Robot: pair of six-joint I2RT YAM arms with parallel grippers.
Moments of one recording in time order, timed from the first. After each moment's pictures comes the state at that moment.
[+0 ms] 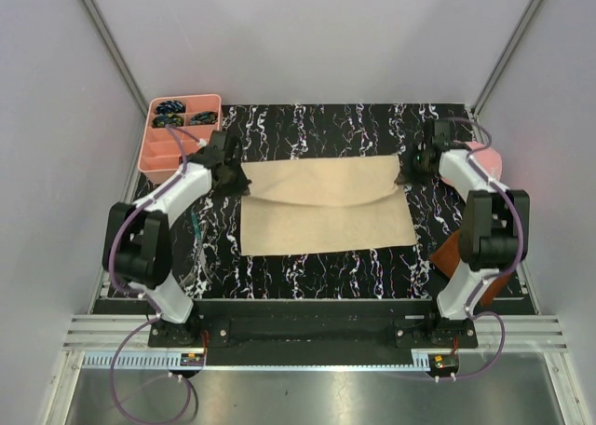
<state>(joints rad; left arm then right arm) -0.26 1.68 1.22 -0.56 0.01 -0.73 0.01 1.81 1.33 -0.53 -0.17 0.50</state>
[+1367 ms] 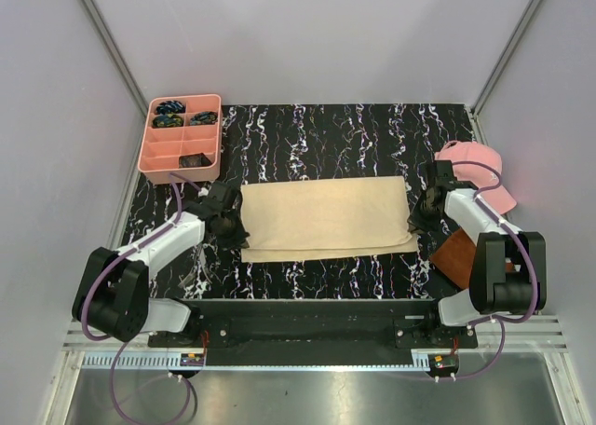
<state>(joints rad) -0.37 1.33 0.73 -0.57 0.06 -0.78 0.01 1.47 0.89 -0.66 -0.01 0.53</state>
